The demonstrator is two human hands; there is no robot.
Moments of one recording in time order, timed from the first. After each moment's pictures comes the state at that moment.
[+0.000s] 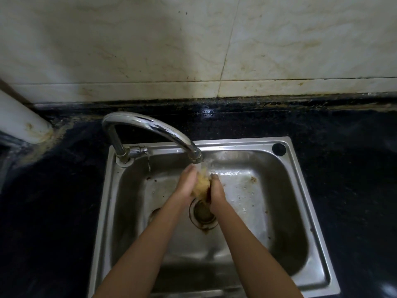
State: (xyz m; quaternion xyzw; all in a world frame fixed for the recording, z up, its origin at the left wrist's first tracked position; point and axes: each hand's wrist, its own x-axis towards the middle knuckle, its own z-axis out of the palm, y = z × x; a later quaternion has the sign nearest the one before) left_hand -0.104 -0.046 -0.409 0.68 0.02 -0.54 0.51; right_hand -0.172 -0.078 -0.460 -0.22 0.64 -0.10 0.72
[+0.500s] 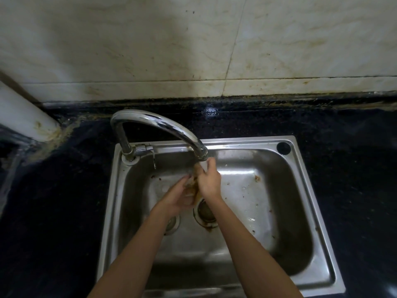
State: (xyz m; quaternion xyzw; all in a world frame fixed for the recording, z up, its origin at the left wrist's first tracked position) left_hand -0.084 0.003 -0.435 0.62 0.08 -0.63 0.45; right_hand -0.152 -0.071 -0.426 -0.64 0.54 -0.14 0.53
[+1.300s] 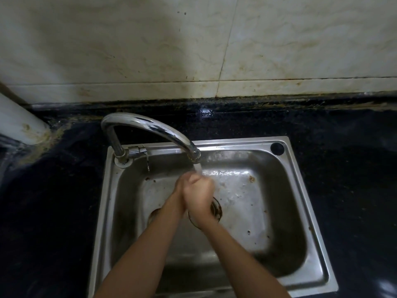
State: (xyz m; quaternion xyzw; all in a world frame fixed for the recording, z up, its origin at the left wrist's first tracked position) left_hand -0.100 -0.028 -0.427 0.60 0.08 -0.60 0.52; right_hand -0.145 -0.035 -0.405 -0.66 0.57 -0.22 0.43
